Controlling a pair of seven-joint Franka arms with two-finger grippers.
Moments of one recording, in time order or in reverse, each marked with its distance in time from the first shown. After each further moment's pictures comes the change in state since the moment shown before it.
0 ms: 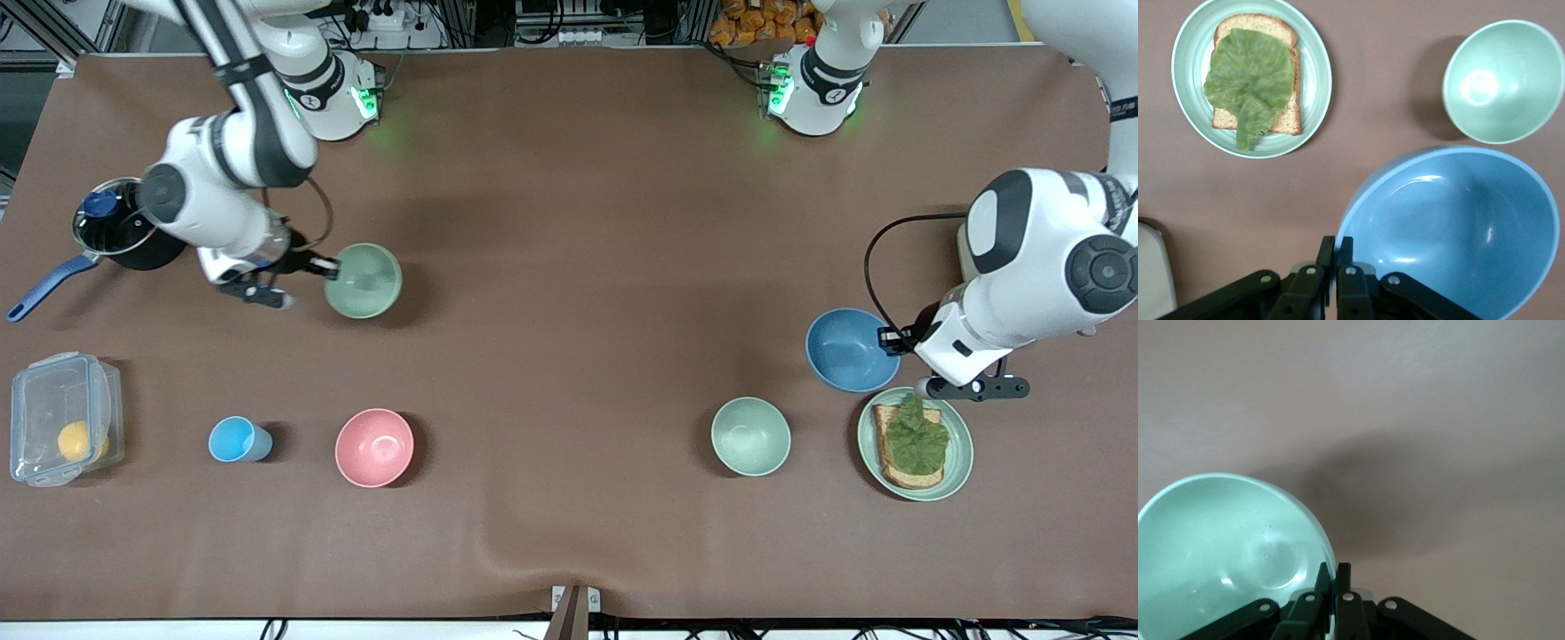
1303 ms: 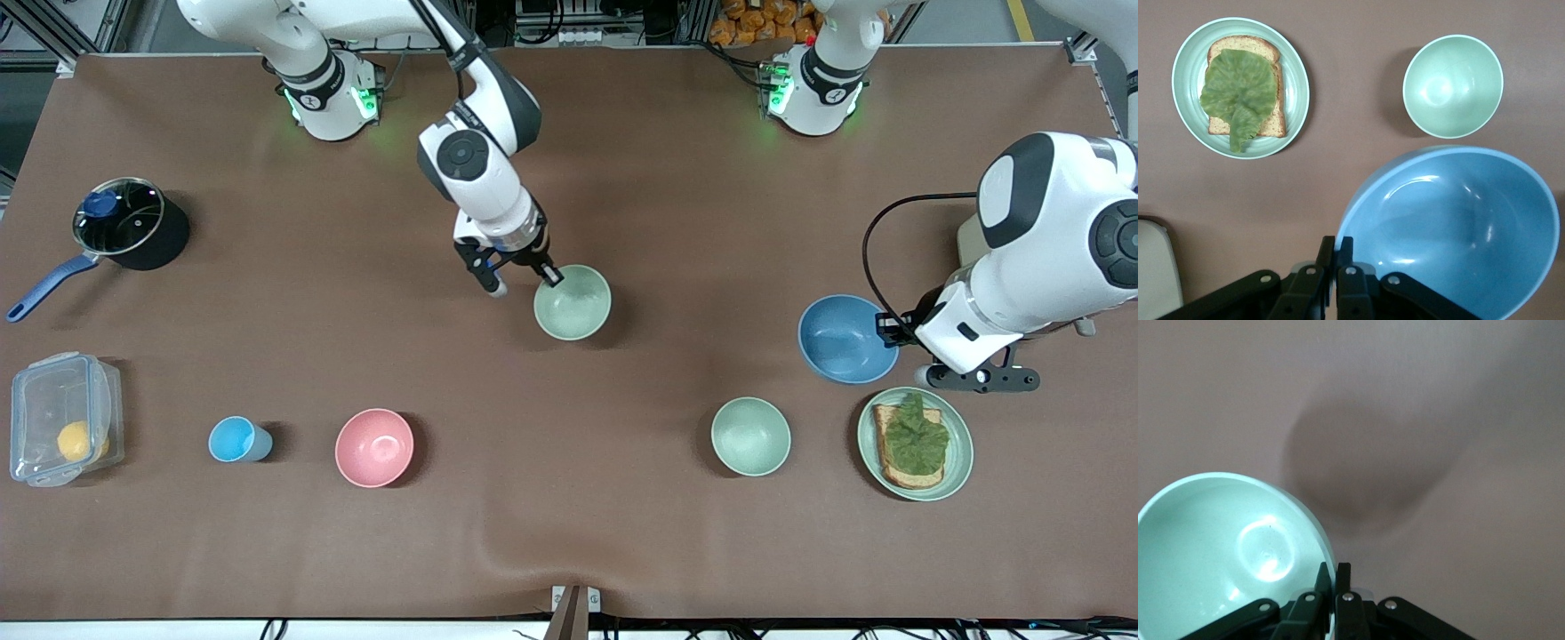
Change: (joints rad) left arm -0.001 -0.016 -0.045 0.089 -0.008 -0.098 -0.005; right arm 0.582 0.400 -0.002 0.444 0.016 0.279 1.150
